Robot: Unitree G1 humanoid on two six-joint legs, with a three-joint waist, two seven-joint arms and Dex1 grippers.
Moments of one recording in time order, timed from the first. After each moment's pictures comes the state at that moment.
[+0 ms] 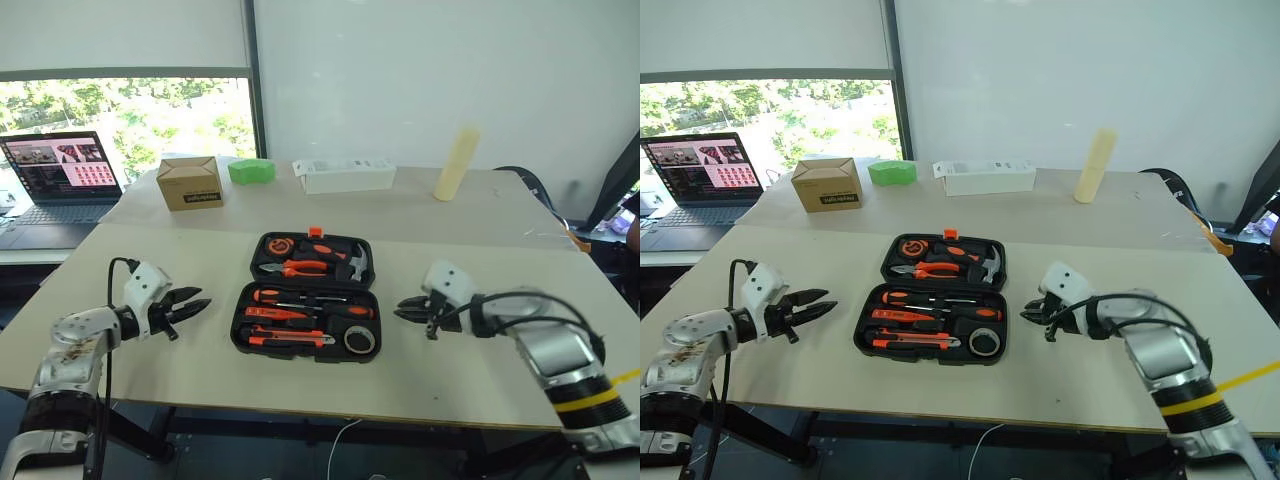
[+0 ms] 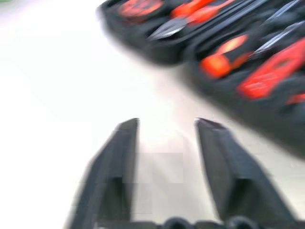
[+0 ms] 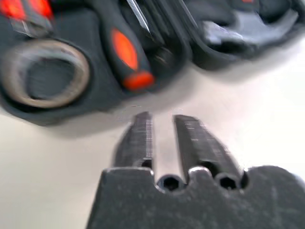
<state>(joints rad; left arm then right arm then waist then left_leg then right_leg) -0.44 0.72 0.15 0.45 -0.23 0.07 -0.99 -0.47 -0.68 0.15 -0.02 0.06 0.46 0.86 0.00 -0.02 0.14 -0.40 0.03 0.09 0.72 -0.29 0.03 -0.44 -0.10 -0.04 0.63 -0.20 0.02</state>
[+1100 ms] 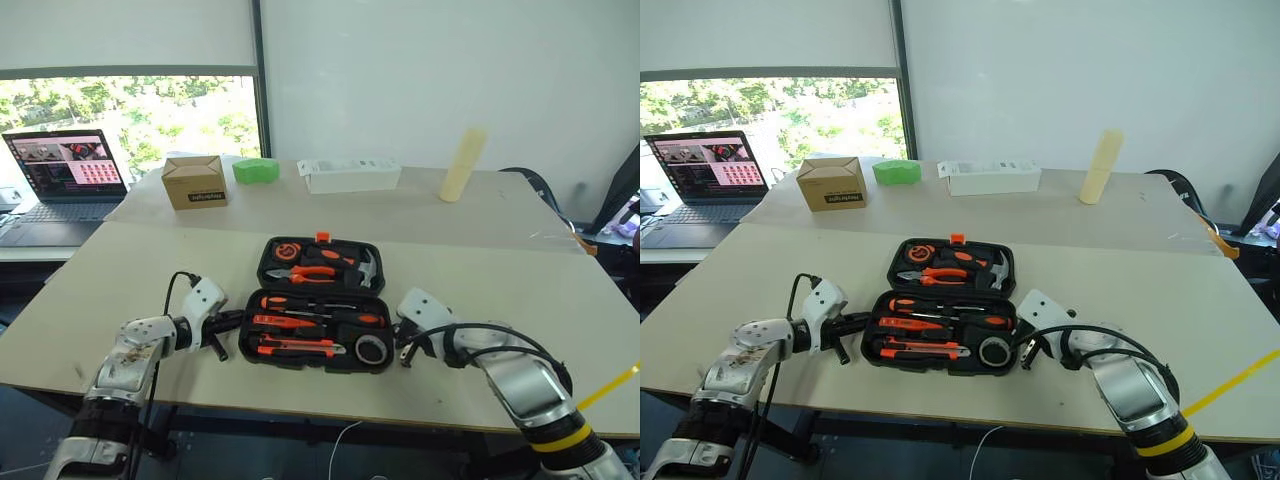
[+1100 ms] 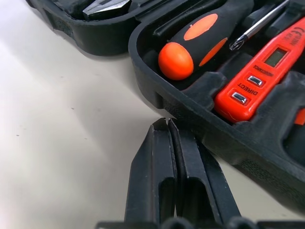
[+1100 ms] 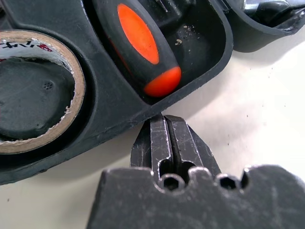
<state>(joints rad) -0.38 0.61 0.02 0.24 -0.18 0.25 -0.97 -0.35 -0.64 0.22 -0.28 -0.01 0.74 0.76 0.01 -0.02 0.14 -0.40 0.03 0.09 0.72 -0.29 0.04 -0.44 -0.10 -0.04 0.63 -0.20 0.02</state>
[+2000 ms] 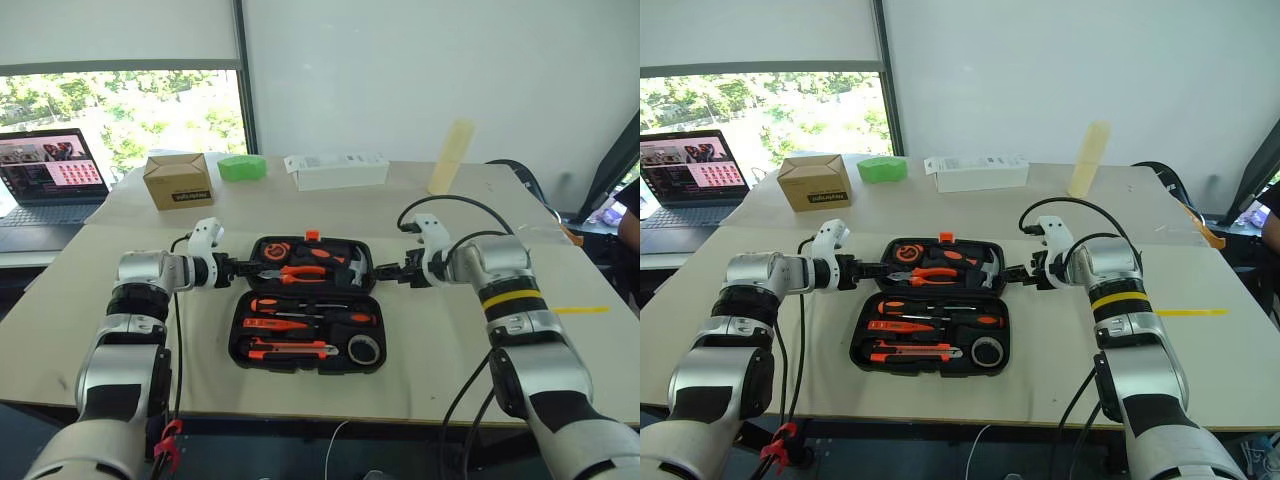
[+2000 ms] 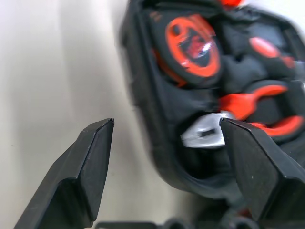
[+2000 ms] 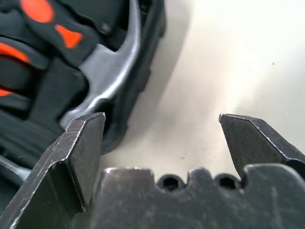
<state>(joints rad) -1.07 0.53 0.09 0.91 -0.27 0.87 -0.72 -1.12 -0.43 0.04 0.73 0.18 1.02 0.63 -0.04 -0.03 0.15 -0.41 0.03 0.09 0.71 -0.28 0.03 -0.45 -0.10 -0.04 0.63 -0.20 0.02</state>
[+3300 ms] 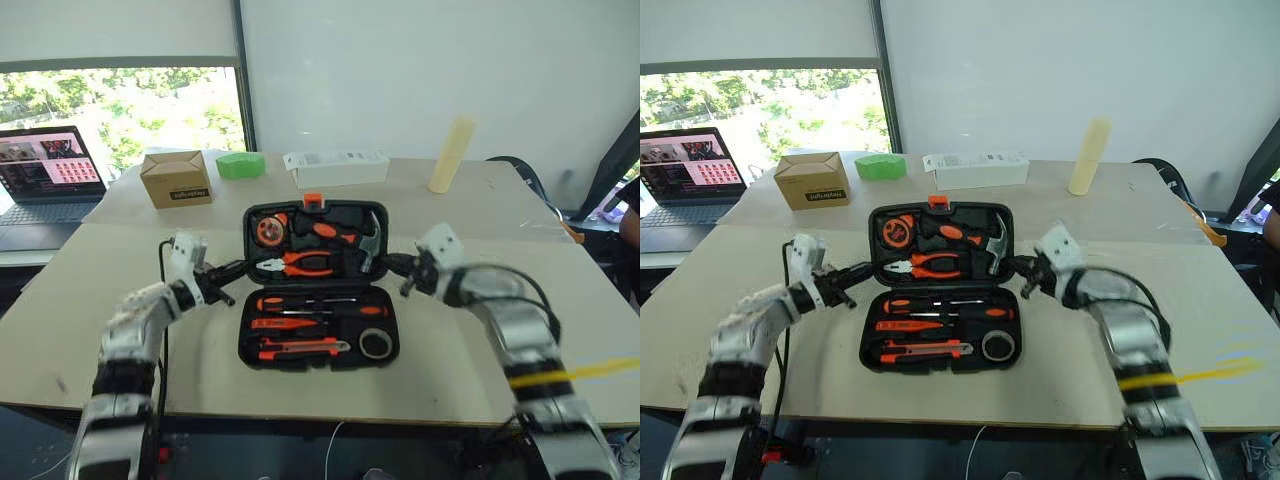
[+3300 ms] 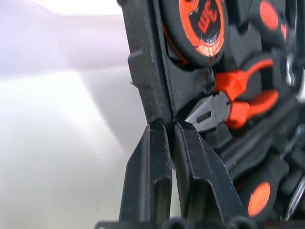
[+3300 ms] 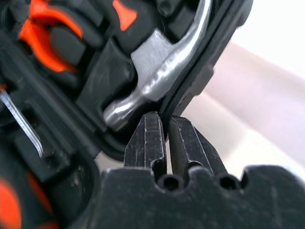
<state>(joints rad) -0.50 0.48 0.22 0.33 -0.35 0.17 -0.94 -0.48 -0.55 0.03 0.06 0.09 0.11 0.76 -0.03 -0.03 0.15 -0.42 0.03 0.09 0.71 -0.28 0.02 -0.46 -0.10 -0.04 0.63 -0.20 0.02</state>
